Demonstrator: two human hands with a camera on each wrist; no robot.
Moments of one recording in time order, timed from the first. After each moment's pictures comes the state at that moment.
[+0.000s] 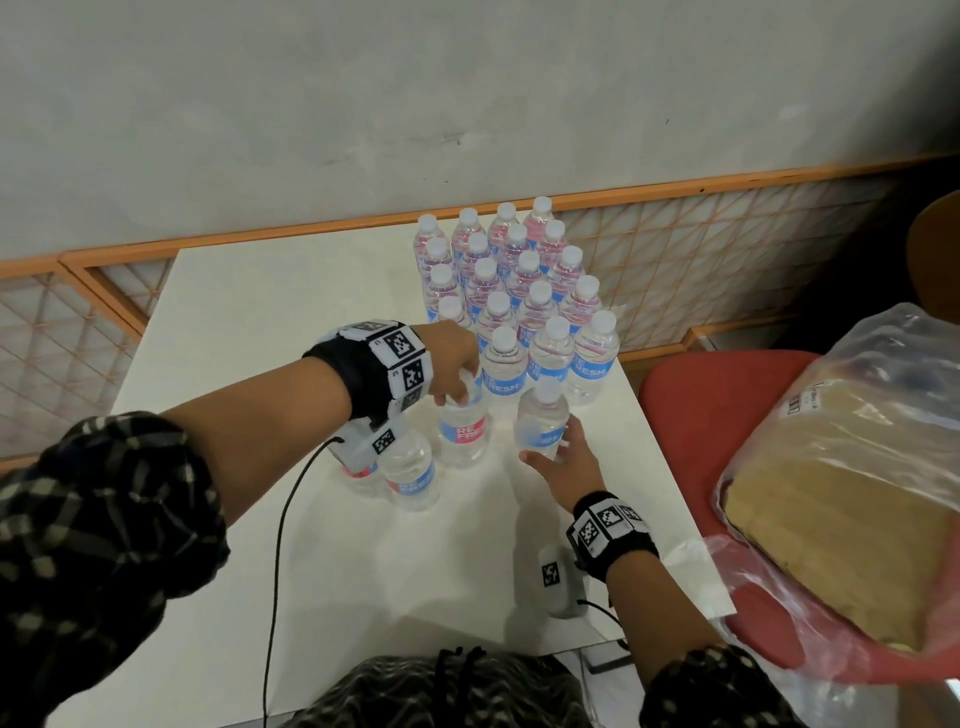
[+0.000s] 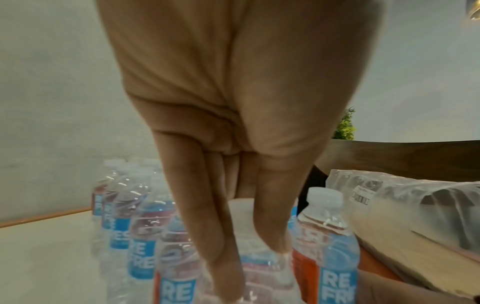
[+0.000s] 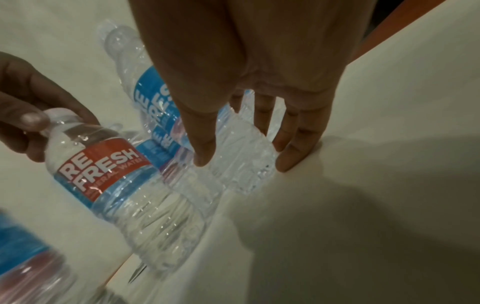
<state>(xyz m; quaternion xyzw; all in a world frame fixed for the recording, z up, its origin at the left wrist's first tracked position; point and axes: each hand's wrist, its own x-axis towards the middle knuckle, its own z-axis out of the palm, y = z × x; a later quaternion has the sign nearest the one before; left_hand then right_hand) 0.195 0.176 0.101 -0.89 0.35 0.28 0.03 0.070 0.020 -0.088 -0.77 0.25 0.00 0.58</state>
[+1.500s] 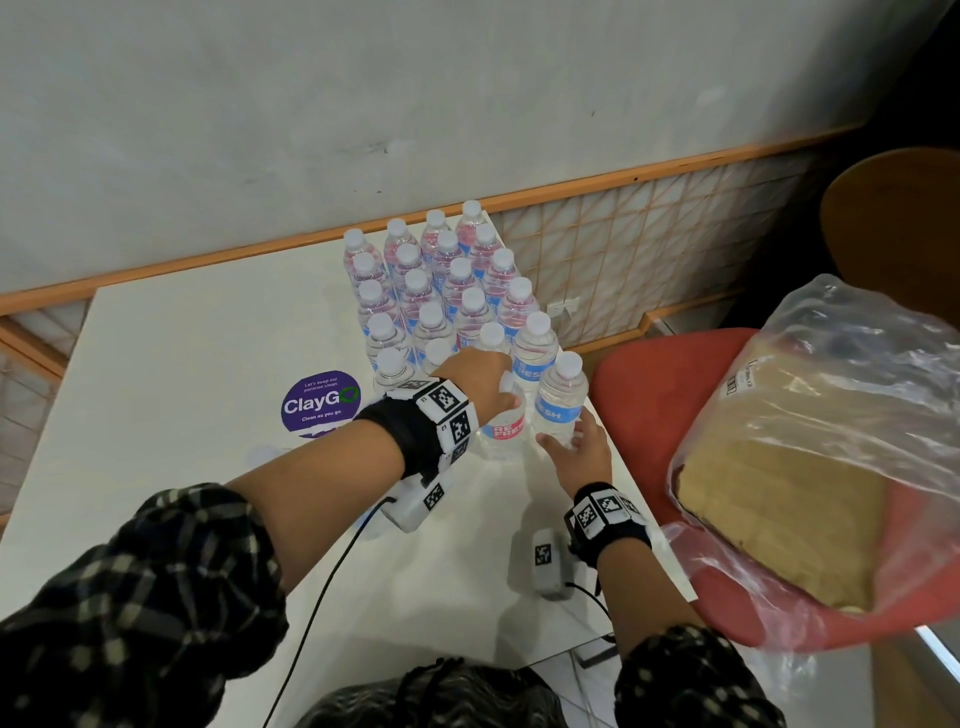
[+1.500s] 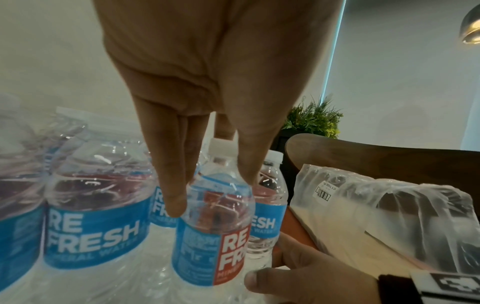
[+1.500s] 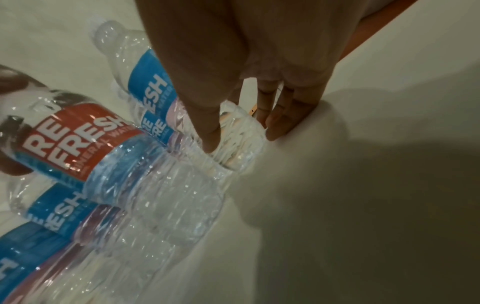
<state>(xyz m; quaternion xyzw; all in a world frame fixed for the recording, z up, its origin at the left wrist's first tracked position) 0.155 0.089 0.068 -0.92 0.34 0.19 -0.09 0.072 -0.049 -0.117 -0.76 0.37 -0.10 0.52</state>
